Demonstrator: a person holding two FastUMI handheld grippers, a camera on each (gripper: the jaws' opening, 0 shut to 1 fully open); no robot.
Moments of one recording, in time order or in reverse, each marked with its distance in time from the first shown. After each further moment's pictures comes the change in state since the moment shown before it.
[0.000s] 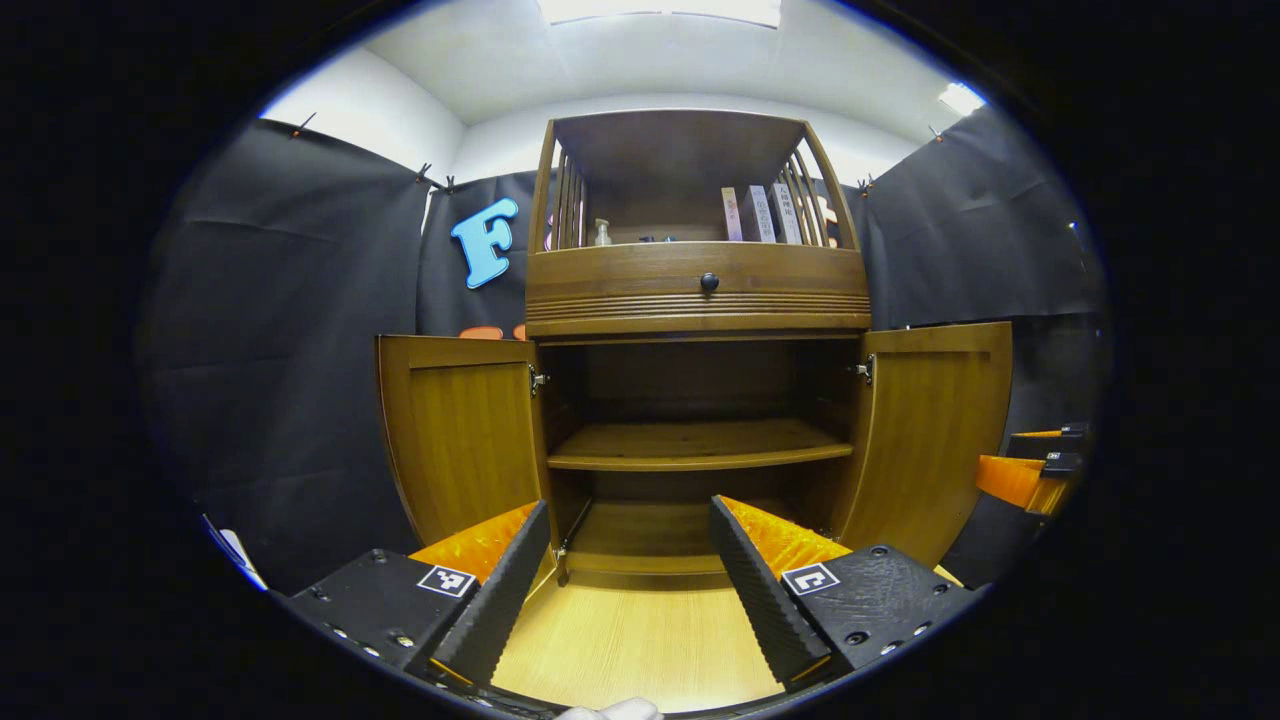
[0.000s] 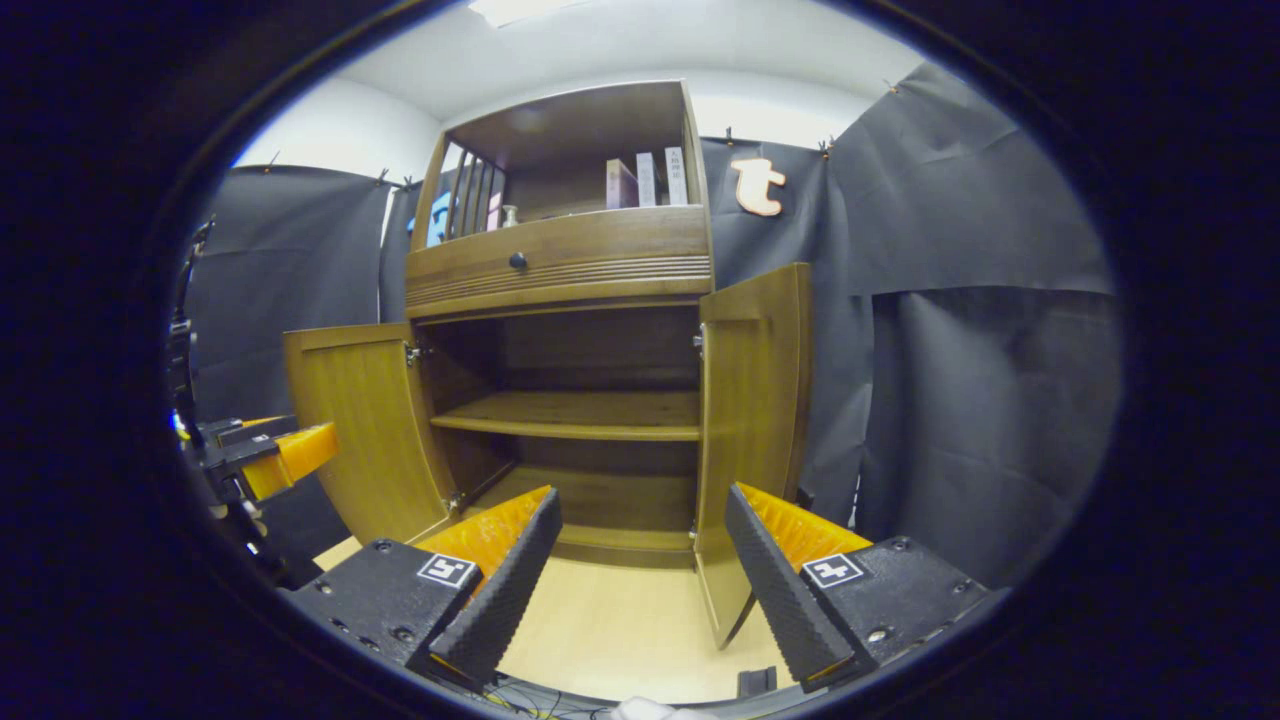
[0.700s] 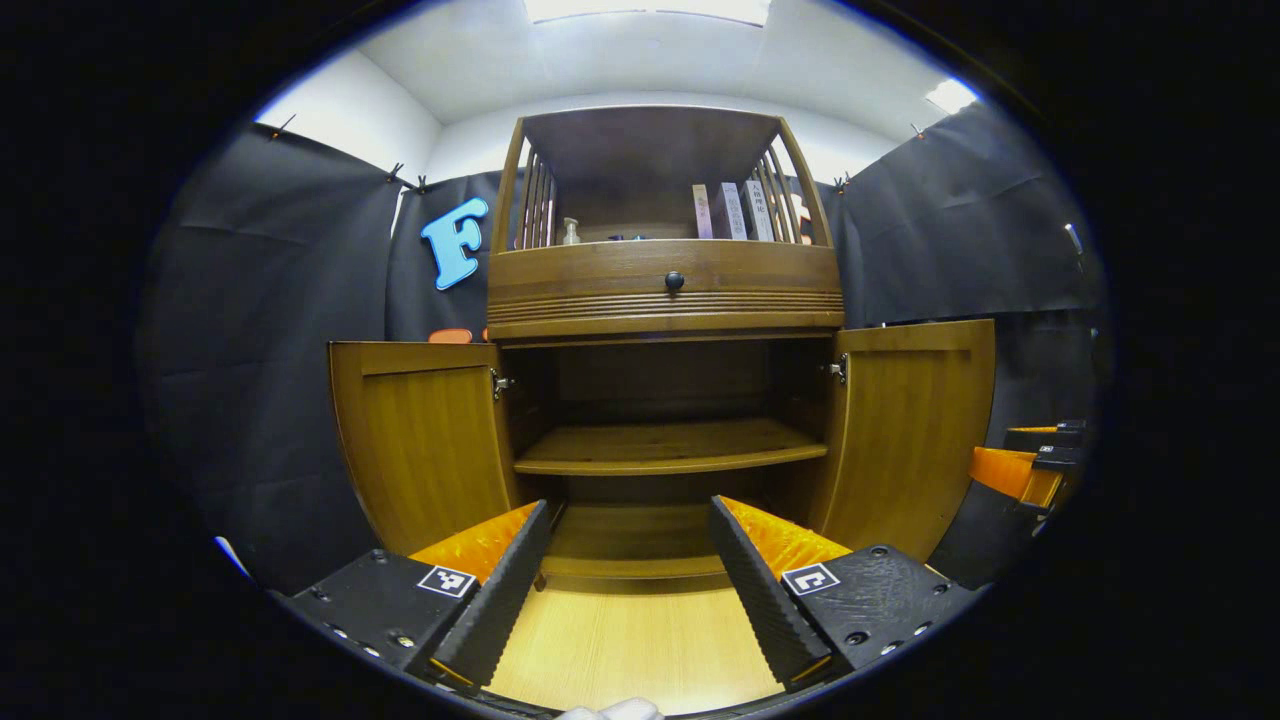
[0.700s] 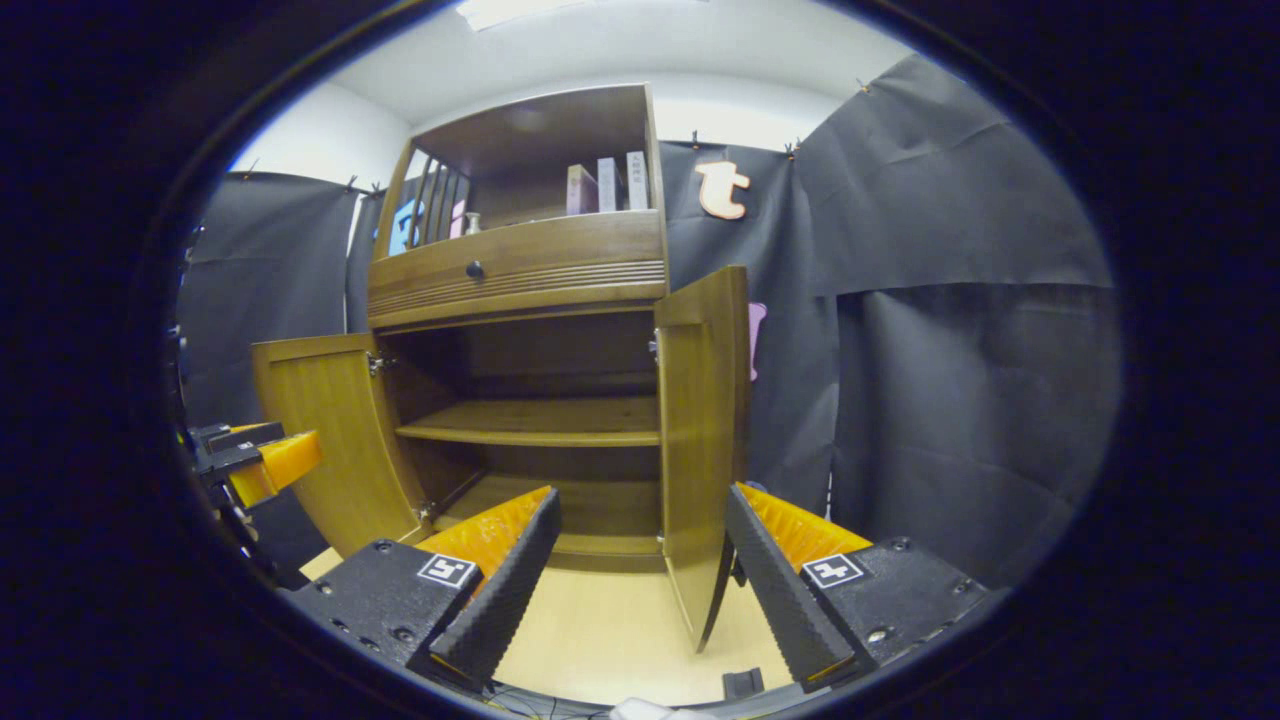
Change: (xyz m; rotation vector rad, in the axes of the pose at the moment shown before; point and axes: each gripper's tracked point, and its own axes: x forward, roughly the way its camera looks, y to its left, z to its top) left arm 0.014 -0.030 0.000 0.006 0.013 -0.083; right arm -0.001 -0.040 0.004 0.038 -0.012 -0.105
